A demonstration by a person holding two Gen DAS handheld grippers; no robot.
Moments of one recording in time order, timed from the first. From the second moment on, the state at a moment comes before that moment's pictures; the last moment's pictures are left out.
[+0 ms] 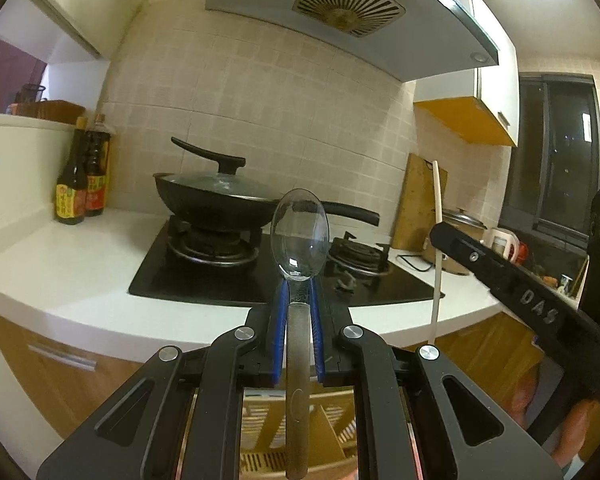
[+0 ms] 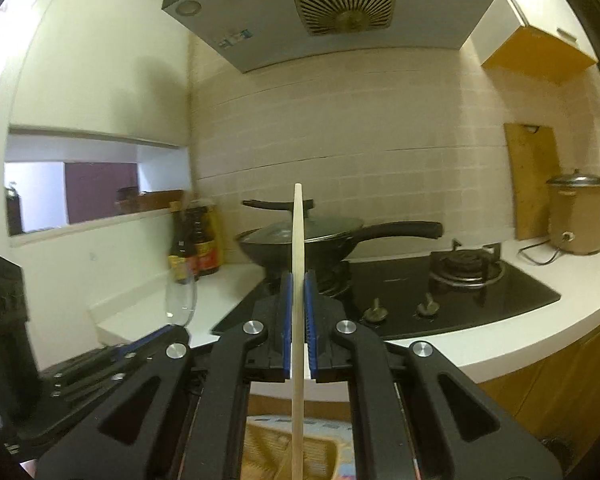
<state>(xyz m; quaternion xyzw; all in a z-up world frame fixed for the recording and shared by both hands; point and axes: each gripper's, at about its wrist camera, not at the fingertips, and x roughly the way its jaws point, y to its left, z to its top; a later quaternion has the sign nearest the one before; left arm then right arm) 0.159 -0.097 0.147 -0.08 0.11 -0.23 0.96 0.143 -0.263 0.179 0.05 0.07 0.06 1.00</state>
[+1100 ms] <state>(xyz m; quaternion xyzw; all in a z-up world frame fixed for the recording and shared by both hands) 0.130 -0.067 0.114 -0.10 0.15 -0.24 0.95 0.128 -0.276 0.131 0.07 0.14 0.08 0.99</state>
